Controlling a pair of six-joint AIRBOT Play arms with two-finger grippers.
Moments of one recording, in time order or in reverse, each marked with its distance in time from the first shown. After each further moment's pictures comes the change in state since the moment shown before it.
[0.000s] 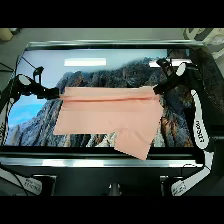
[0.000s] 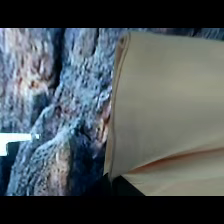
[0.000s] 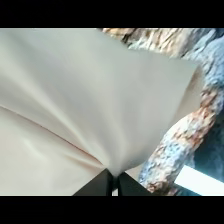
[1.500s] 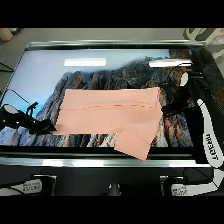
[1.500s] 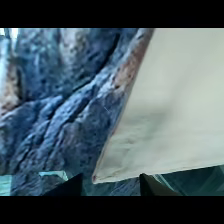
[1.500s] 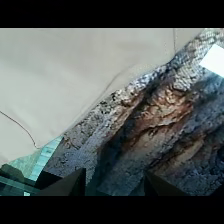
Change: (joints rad) left arm 0.201 0.343 -0.631 -0.068 -0.163 0.073; right arm 0.000 0.222 -0.288 -0.161 0.339 0.049
